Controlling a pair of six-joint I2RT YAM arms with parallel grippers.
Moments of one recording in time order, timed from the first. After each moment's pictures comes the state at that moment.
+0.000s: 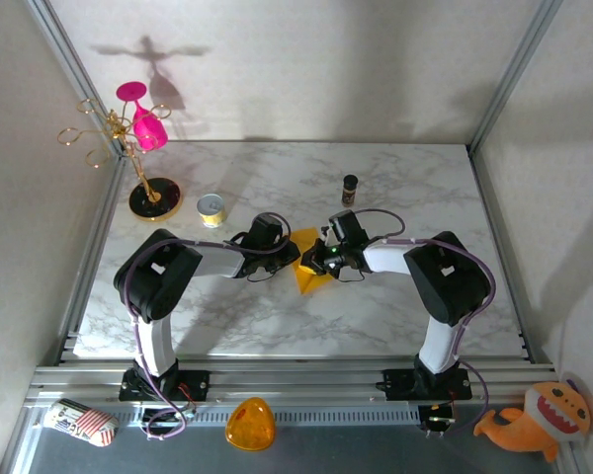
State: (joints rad) left arm -0.60 1.90 0.92 0.17 0.22 -1.04; right arm 0.58 1.82 0.89 0.04 -0.60 0.98
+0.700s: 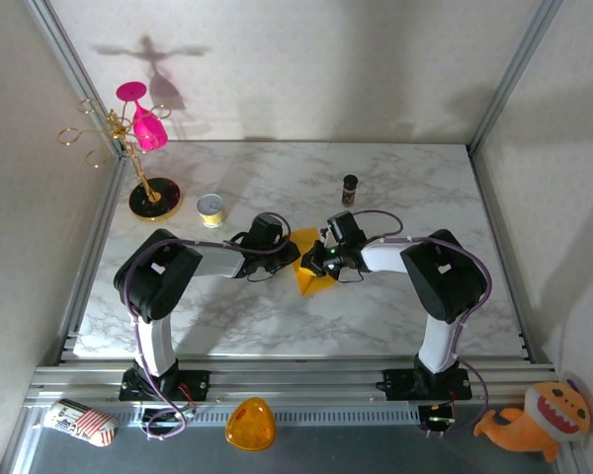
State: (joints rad) left arm -0.60 1.90 0.92 0.17 0.22 -1.04; right arm 0.58 1.85 0.90 0.02 -0.59 0.98
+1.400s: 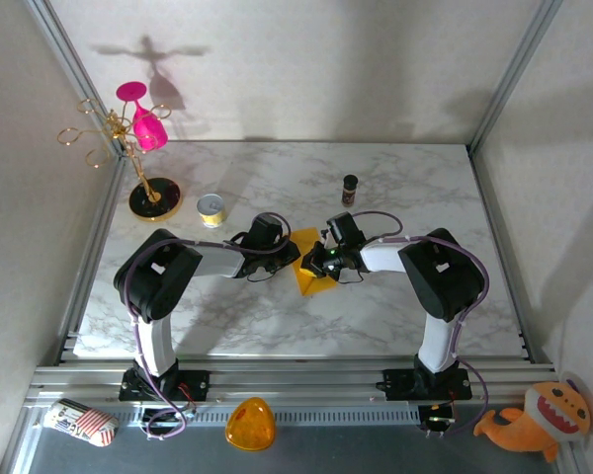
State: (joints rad) left arm -0.60 1.90 0.92 0.17 0.22 -1.04; right arm 0.58 1.86 0.90 0.02 -0.58 0.98
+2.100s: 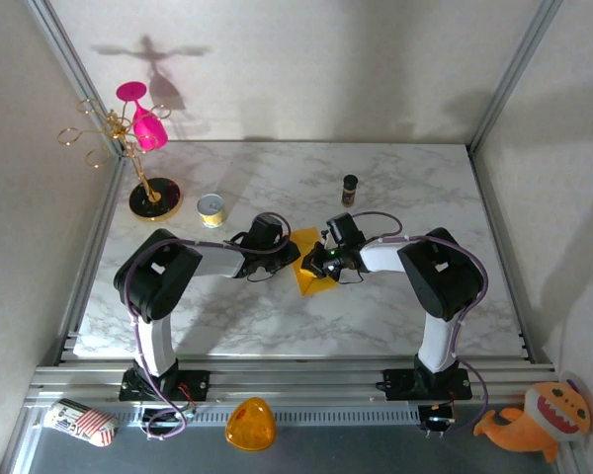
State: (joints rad) left arm -0.60 1.90 0.92 0.17 0.22 -1.04; right arm 0.58 1.87 0.90 0.02 -0.57 0.98
